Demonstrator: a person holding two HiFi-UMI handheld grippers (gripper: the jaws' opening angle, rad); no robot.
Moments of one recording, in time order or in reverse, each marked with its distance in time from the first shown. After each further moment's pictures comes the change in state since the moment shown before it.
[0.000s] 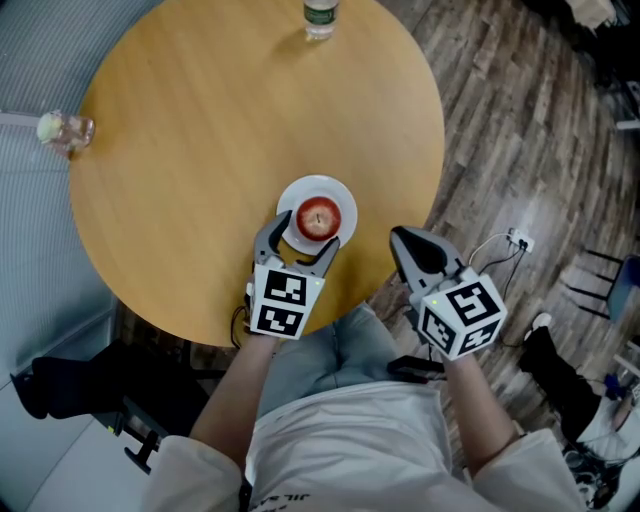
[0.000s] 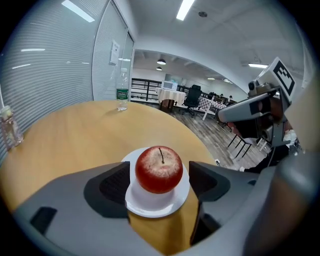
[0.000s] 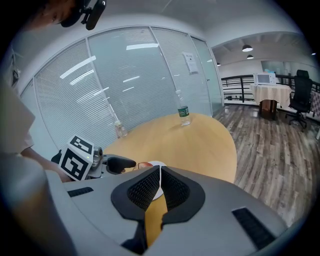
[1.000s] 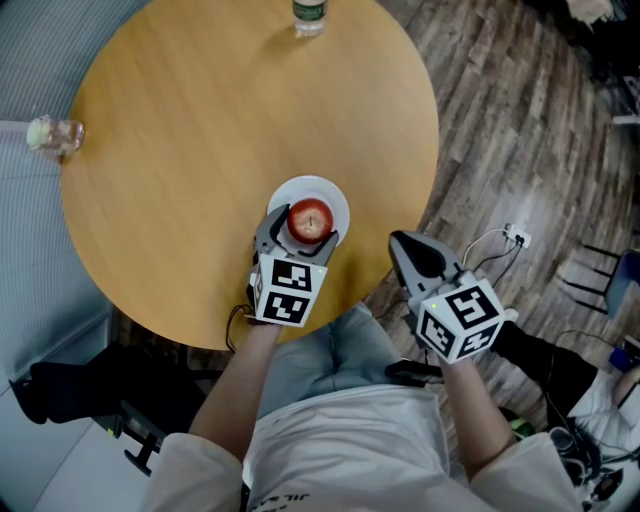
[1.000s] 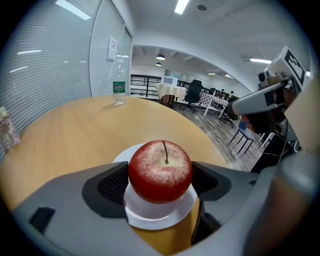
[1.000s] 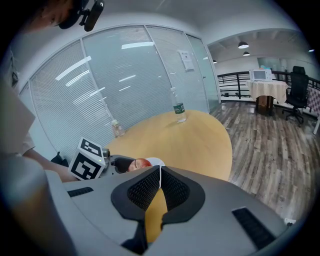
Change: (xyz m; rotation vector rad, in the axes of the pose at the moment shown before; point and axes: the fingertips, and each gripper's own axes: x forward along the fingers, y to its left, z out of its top) left arm 0.035 0.001 -0.011 0.010 0.040 0.009; right arm -0.002 -0.011 -0.011 0.037 0.024 -0.015
